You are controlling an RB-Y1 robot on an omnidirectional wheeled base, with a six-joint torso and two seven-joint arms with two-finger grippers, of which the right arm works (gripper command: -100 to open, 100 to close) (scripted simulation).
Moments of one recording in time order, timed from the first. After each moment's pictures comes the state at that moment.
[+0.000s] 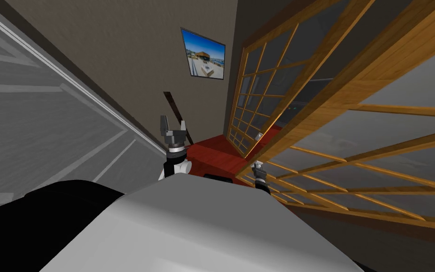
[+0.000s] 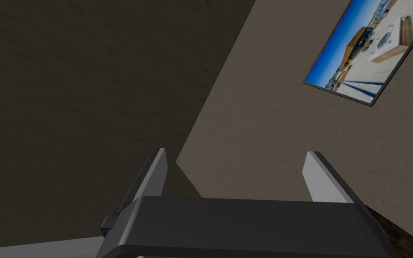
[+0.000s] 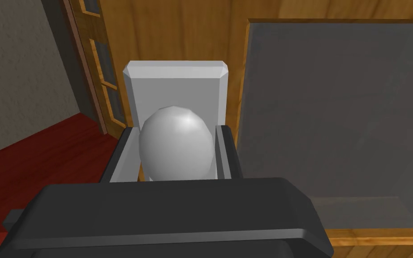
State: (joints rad) arm 0.13 -0.43 0.35 -0.81 -0.76 -0.94 -1.49
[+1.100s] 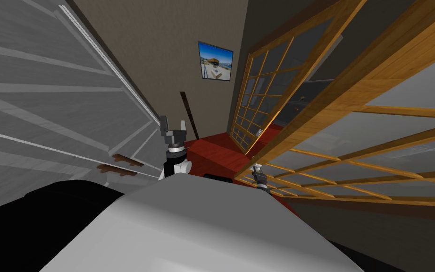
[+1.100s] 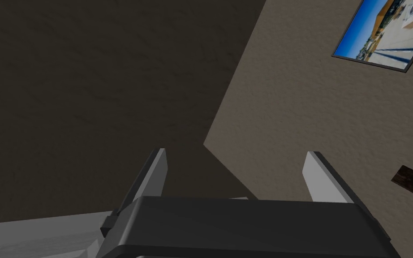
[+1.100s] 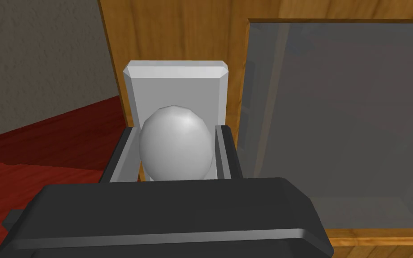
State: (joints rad) arm 0.20 -0.50 0.46 -0.85 -0.71 -1.02 -1.58
